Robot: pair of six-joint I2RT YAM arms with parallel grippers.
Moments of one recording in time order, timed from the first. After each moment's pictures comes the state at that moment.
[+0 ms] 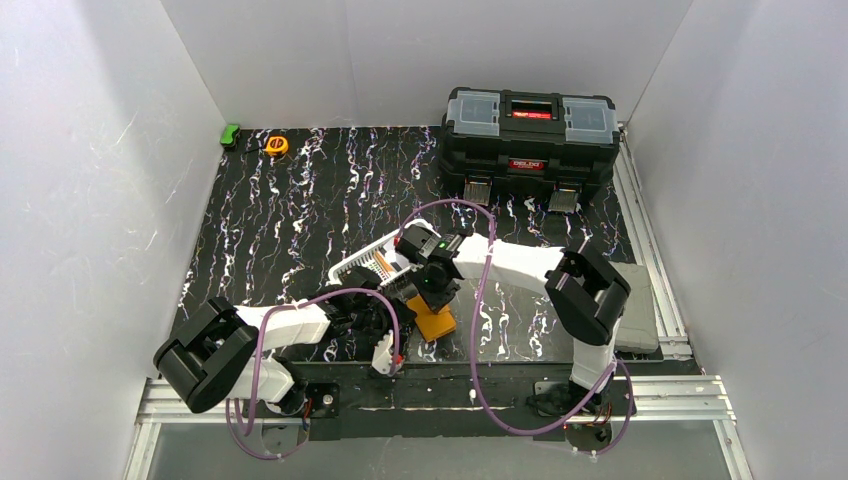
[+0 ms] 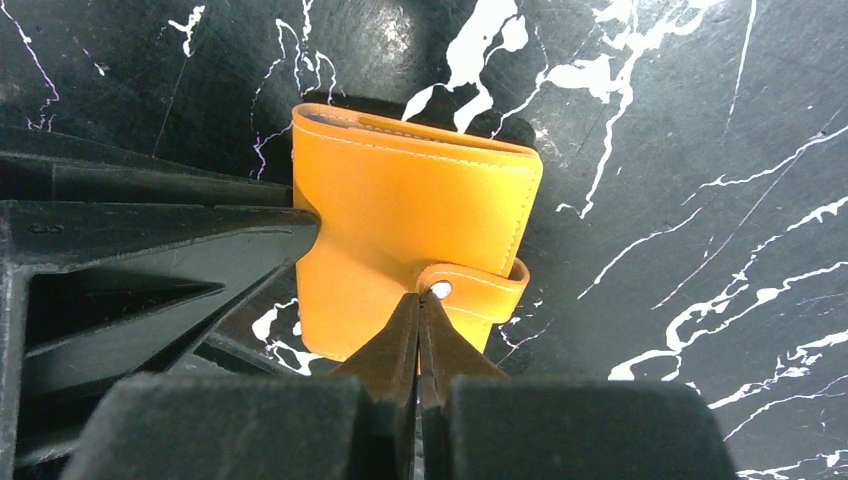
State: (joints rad) left arm -0.74 1.32 0.37 0.04 0.62 1.85; right arm 1.01 1.85 1.32 -0.78 -0.03 0.36
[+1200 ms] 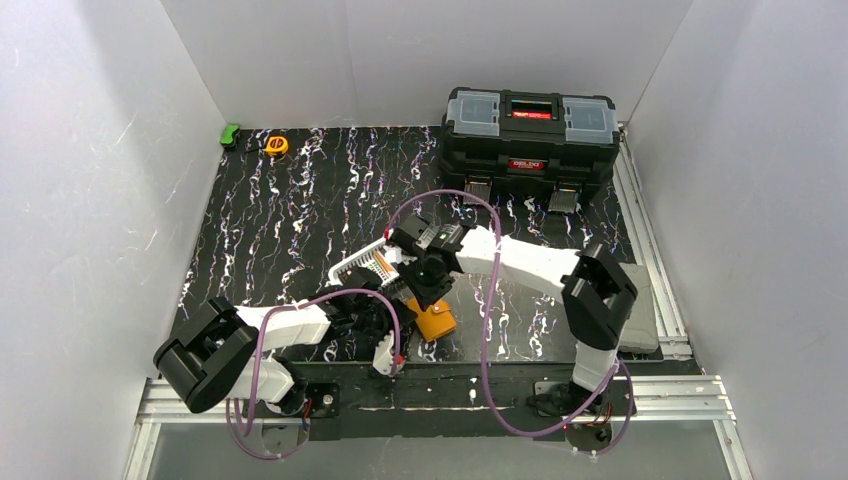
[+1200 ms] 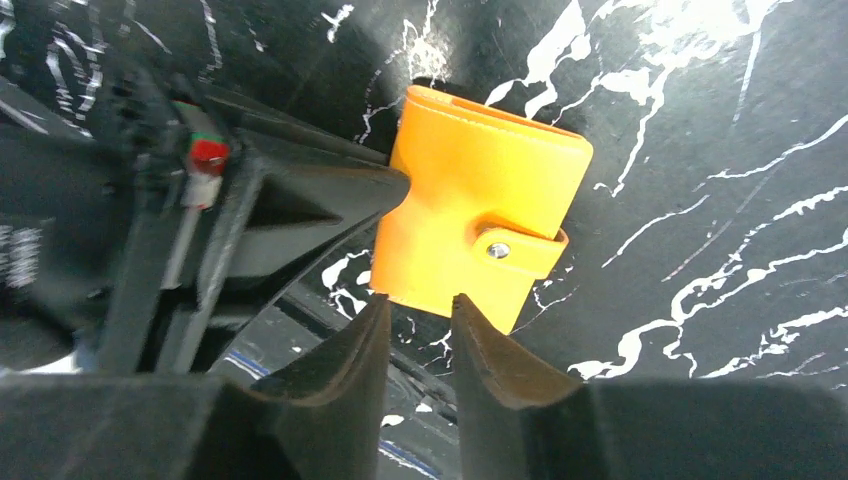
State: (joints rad) left arm -0.75 1.32 0.37 0.05 0.61 1.83; right arm 1.03 1.83 1.43 -0.88 -0.09 0.33
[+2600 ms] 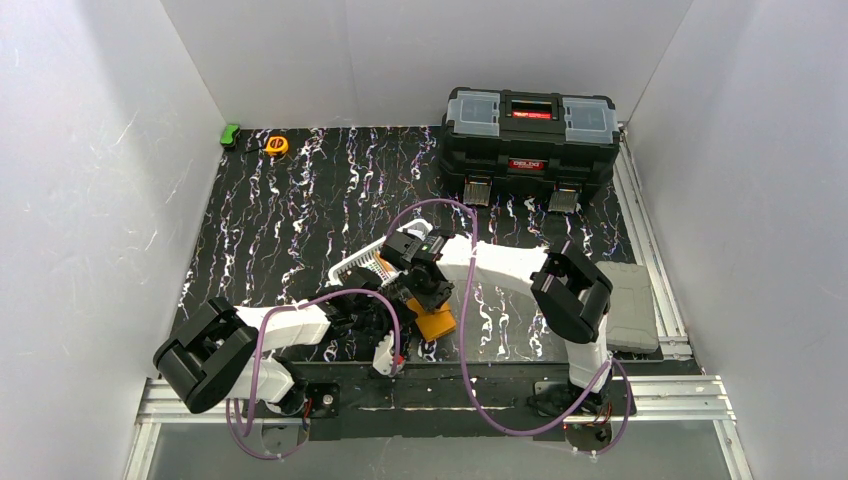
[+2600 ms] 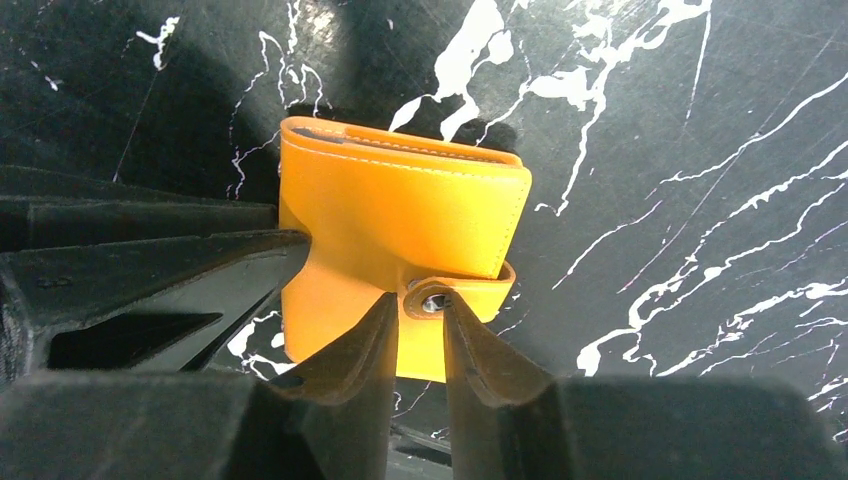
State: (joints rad) left arm -0.75 1.32 0.37 0.05 0.61 1.83; right arm 1.07 1.93 1.44 -0.90 0.10 0.35
